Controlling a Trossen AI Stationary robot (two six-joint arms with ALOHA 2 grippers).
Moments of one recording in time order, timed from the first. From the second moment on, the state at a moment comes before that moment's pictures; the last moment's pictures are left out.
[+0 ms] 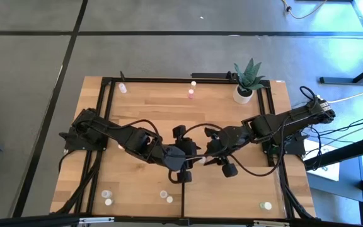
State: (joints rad) left arm -0.41 1.88 2.08 -0.85 -0.52 -0.30; right arm 0.34 1.42 1.34 -0.59 -0.12 0.05
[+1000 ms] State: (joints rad) left arm -0.44 1.85 2.08 -1.05 -0.51 -0.52; right arm 0.34 1.42 1.34 -0.48 -0.12 -0.03
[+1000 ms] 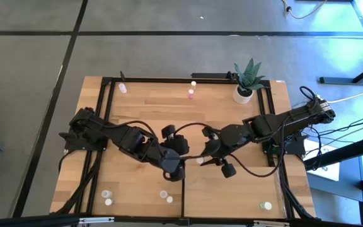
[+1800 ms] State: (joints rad) left arm -0.54 1.81 2.08 -1.01 -0.65 -0.50; right arm 0.34 1.42 1.34 -0.30 -0.12 -0.14
